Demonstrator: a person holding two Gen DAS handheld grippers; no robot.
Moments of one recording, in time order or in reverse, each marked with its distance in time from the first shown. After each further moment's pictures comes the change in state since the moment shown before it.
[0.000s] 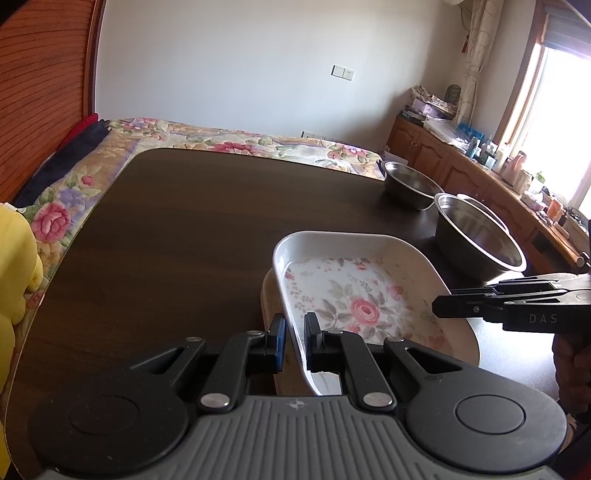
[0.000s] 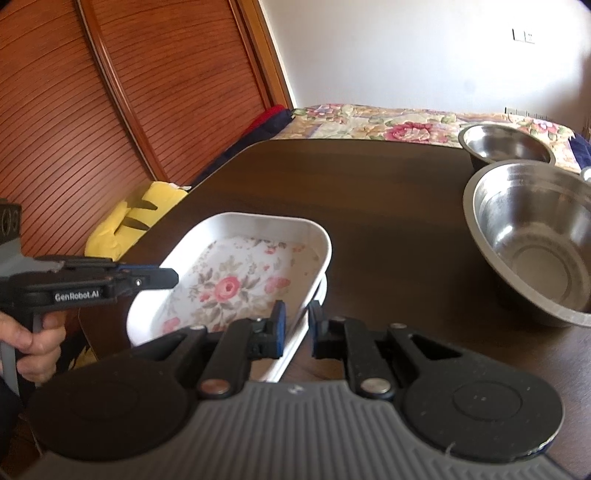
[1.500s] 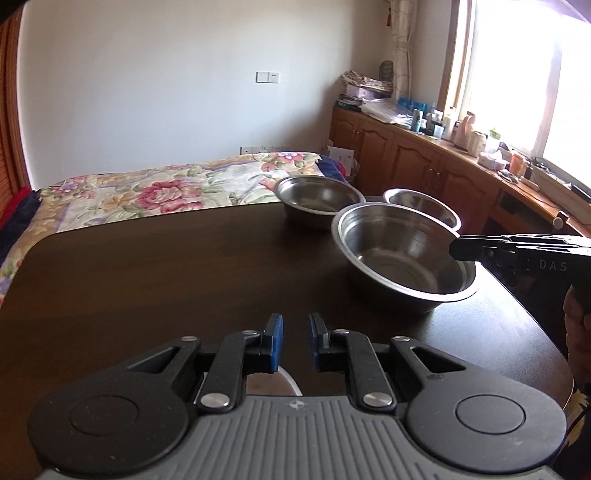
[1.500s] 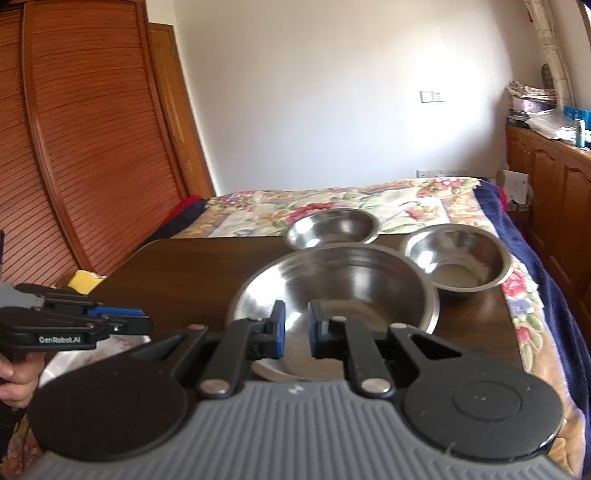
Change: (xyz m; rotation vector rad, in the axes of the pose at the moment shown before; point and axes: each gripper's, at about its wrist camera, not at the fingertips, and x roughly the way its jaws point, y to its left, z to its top) left arm 0.064 -0.123 0.045 0.239 -0.020 -0.077; right arm -0.077 -0.119 -0.001 0.081 -0.295 -0.225
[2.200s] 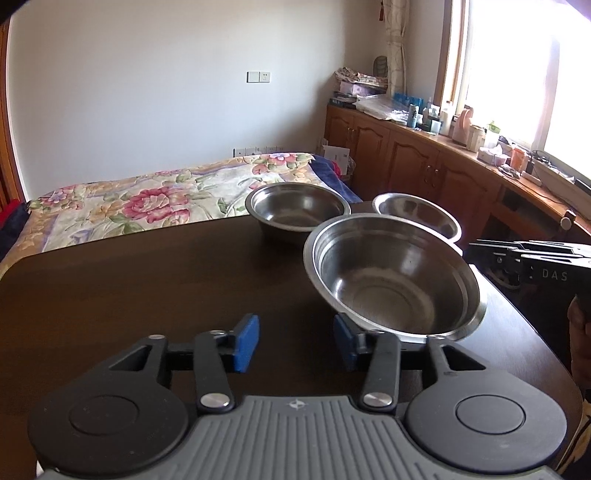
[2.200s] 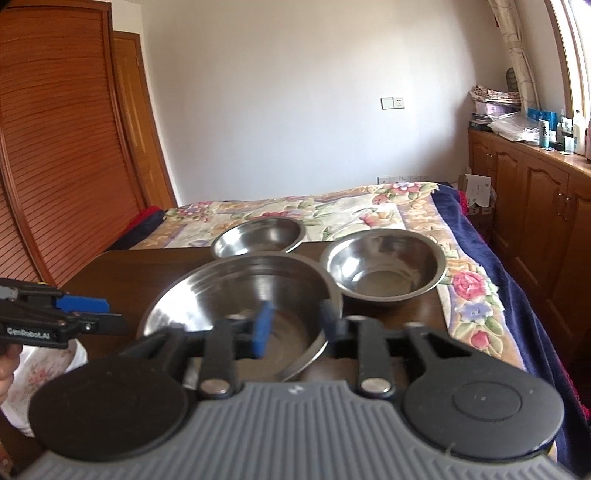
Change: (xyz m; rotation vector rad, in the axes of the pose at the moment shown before) left arm 0.035 -0.028 0.021 0.024 -0.002 0.012; right arm 0.007 -0.051 -0.001 0.021 -0.037 -0.105
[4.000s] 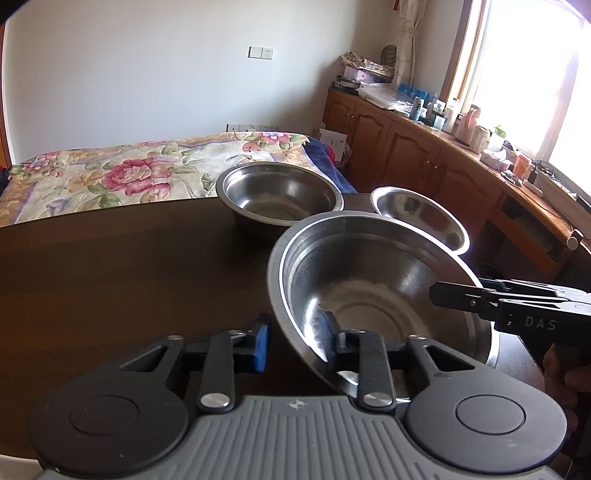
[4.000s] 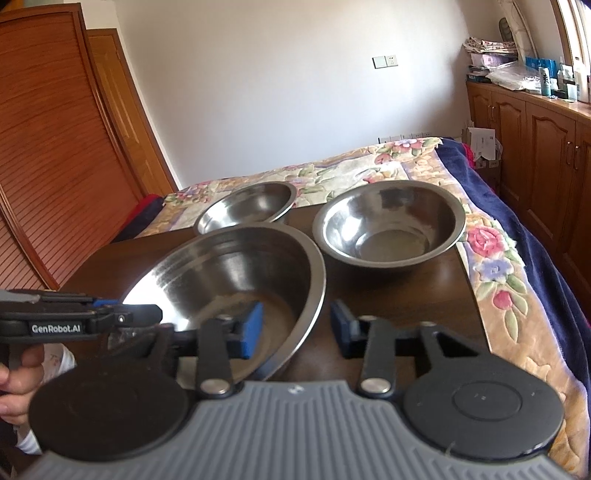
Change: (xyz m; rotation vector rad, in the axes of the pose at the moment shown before) left arm 0.055 -0.010 0.015 -0.091 0.070 -0.058; right arm 0.038 -0.015 -0.009 0.107 0.109 0.046
